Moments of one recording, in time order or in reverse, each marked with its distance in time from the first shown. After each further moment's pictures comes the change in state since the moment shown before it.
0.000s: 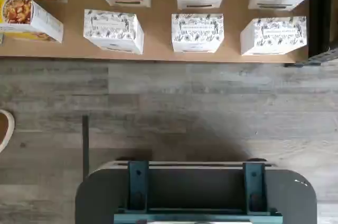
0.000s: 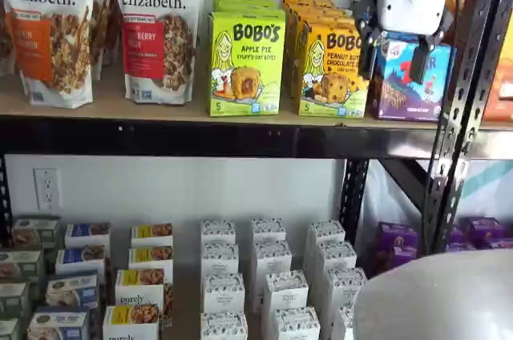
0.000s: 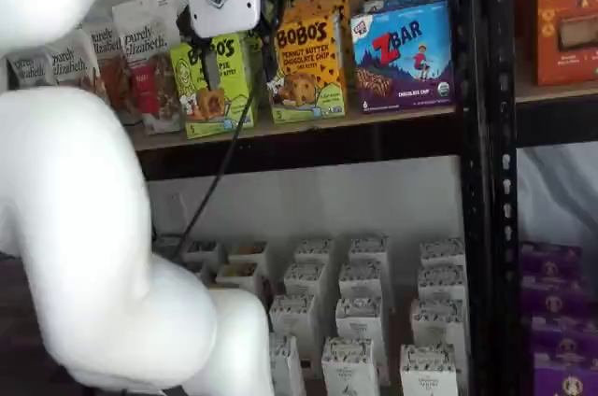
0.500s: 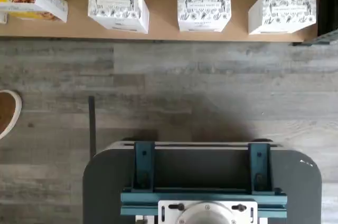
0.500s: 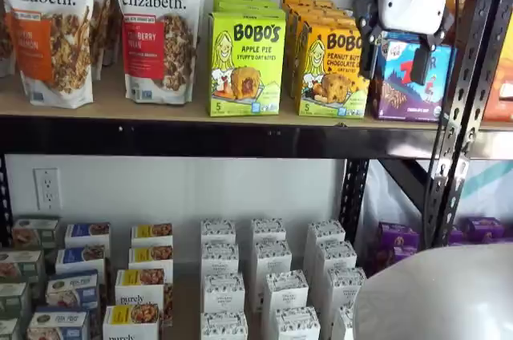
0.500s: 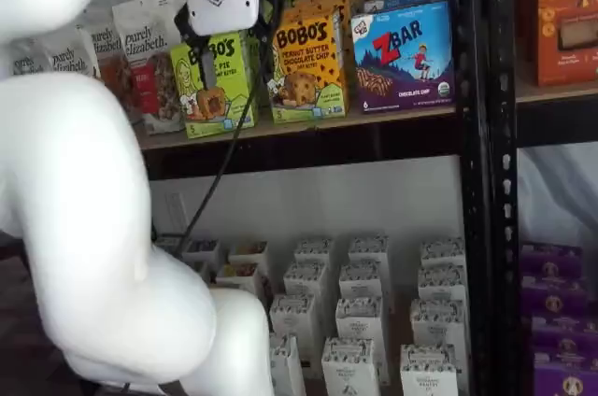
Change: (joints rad) arm -0.017 0.037 -0.037 0.021 0.059 -0.007
